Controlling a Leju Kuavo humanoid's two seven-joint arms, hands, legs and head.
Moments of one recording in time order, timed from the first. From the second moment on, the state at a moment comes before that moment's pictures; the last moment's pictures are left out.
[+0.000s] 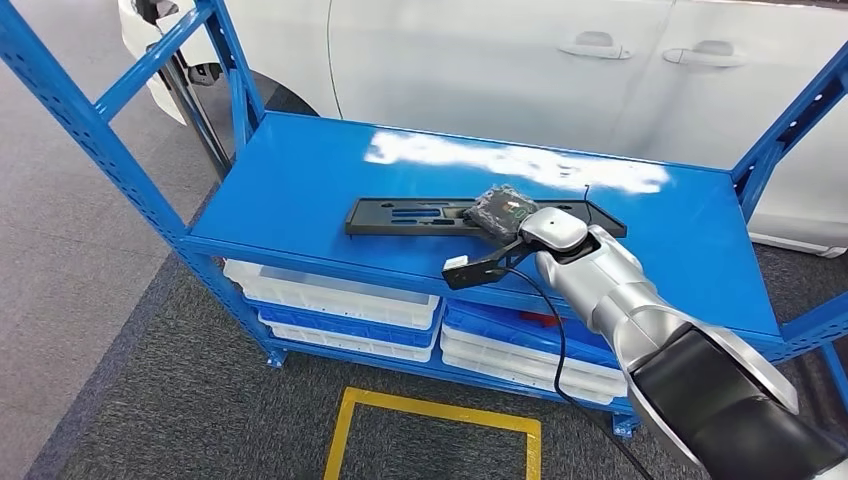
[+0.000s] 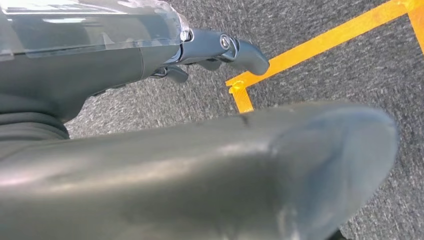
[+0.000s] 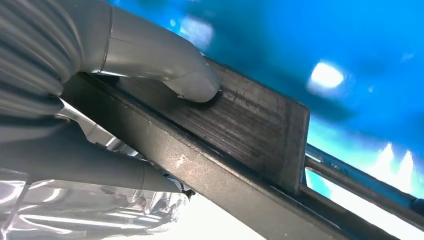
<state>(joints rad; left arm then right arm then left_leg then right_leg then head) -0.16 -0.20 0.86 -0.20 -1.42 -0.01 -0.15 -1.04 -0.14 0.76 -0.46 1.25 -0.06 -0.24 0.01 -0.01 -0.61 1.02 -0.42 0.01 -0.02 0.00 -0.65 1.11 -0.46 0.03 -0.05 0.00</state>
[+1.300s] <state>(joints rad) -0.16 -0.21 0.86 -0.20 -1.38 0.03 -0.16 -0.64 -0.26 0.46 -1.49 -0.13 0.68 -0.65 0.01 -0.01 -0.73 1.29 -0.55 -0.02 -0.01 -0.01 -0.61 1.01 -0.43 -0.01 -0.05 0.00</state>
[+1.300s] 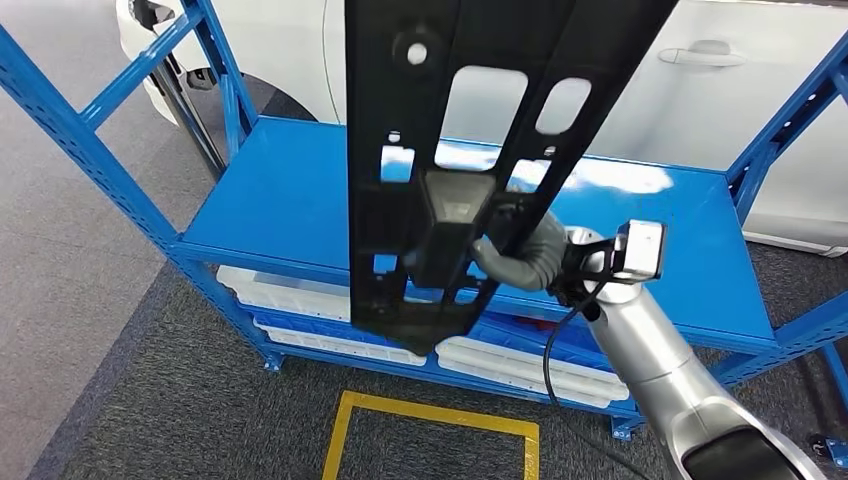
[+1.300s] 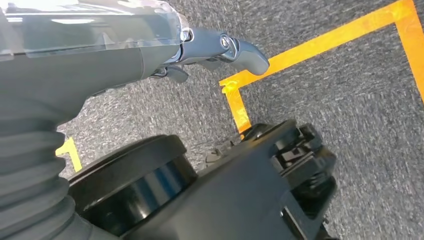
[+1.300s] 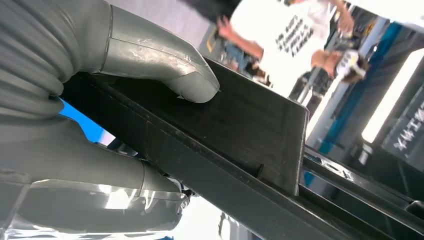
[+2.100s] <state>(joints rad) -0.16 -0.21 0.86 -0.20 -1.38 0.04 -0.19 -0.42 -0.27 0.52 -1.58 -0.06 0.68 -0.68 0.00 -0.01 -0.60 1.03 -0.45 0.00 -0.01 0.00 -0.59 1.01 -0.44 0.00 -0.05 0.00</state>
